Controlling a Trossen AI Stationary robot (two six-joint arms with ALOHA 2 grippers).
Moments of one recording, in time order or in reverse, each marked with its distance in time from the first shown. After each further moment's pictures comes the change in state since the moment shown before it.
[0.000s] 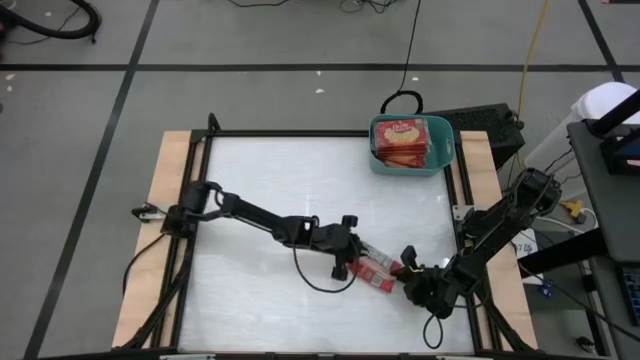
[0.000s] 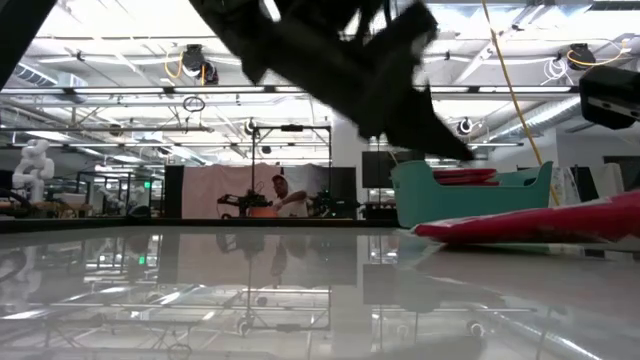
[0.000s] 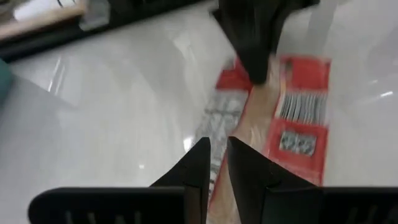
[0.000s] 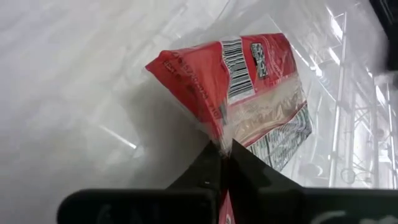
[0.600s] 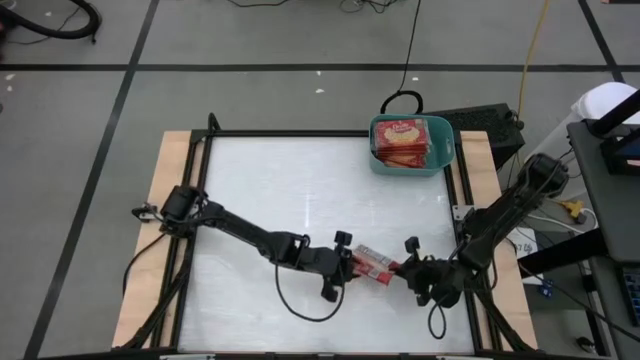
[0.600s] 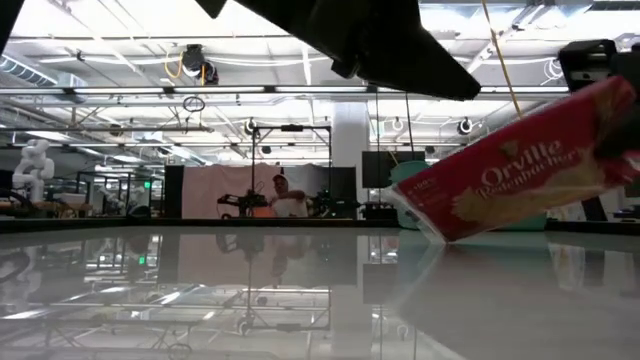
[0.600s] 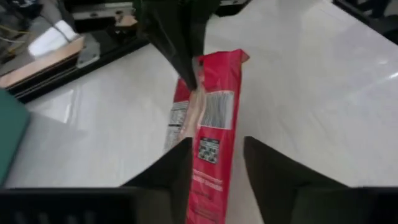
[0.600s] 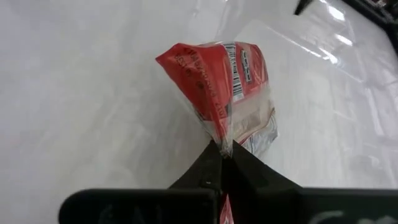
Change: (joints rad) left arm -0.146 -0.097 0.002 -0.095 -0.144 0.051; right arm -0.054 -0.209 0.000 -0.020 -0.011 0.127
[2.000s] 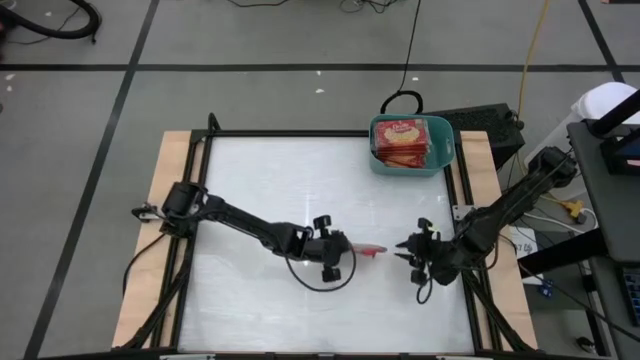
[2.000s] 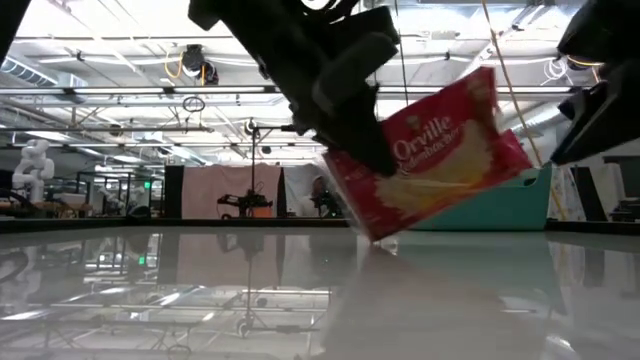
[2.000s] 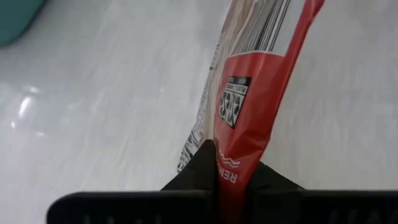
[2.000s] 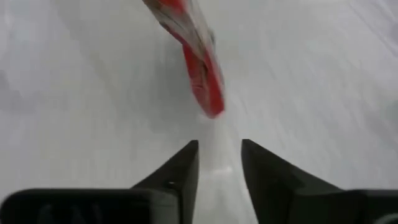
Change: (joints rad) left arm 0.058 -0.001 0.003 -0.332 -0.145 -0.483; right arm -0.139 -0.221 -0.046 -0.241 -0.082 0.556
